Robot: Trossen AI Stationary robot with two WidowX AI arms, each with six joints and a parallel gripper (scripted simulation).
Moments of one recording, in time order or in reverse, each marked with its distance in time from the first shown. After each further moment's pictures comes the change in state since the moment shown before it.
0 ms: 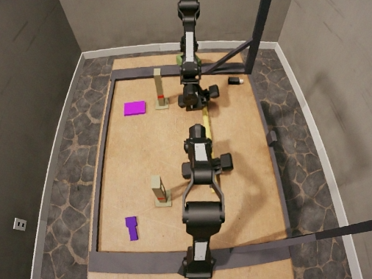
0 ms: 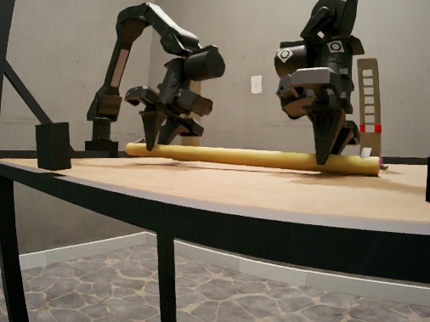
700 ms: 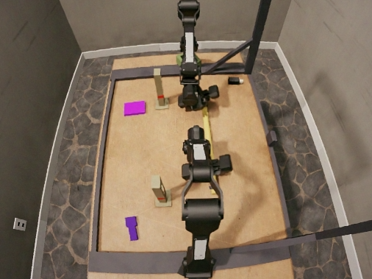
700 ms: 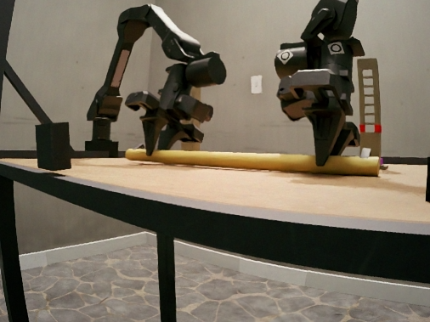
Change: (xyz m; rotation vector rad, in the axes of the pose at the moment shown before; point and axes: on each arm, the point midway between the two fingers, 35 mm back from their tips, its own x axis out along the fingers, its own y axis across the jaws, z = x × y) left arm 0.010 0.004 0.000 0.005 0.008 -0.022; right arm 0.002 -0.001 0.000 0.003 -0.002 0.006
